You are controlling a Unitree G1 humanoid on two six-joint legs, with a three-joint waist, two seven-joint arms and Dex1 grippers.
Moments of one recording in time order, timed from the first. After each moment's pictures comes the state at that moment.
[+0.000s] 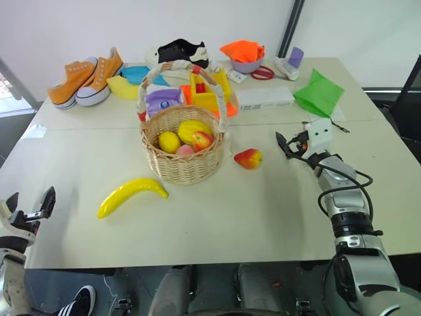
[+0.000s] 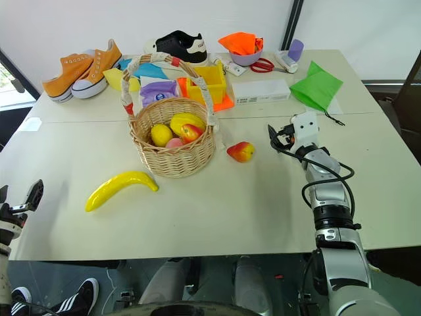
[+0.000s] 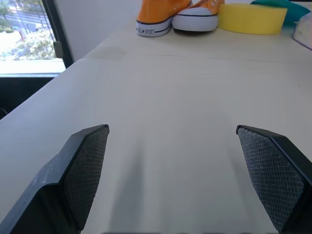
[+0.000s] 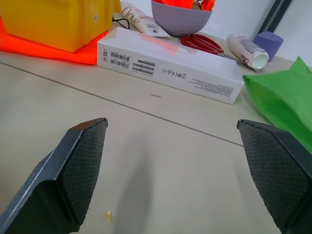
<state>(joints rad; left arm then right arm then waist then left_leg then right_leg) 0.17 0.49 0.70 0.15 -0.50 0.02 -0.48 -0.54 -0.44 -0.13 0.49 0.11 -0.03 0.39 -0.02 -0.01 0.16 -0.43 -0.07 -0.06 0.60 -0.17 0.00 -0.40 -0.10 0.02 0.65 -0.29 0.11</state>
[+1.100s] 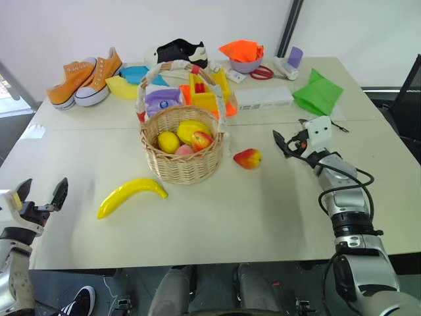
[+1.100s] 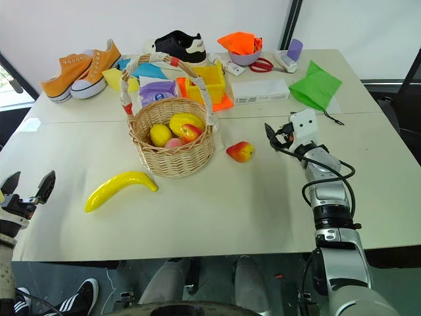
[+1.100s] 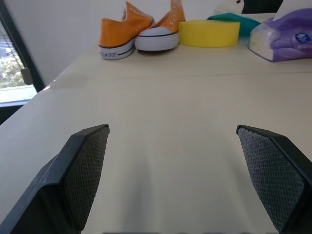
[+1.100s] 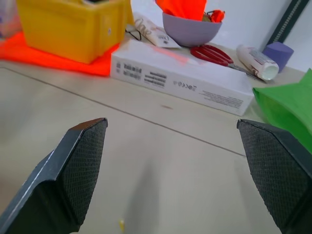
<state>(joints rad) 0.18 0.51 0.65 0.04 -0.55 0.02 -0.63 -0.52 -0.44 -0.14 0.42 0.17 -0.01 0.48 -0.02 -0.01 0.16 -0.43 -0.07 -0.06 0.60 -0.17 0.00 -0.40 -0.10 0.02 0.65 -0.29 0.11</state>
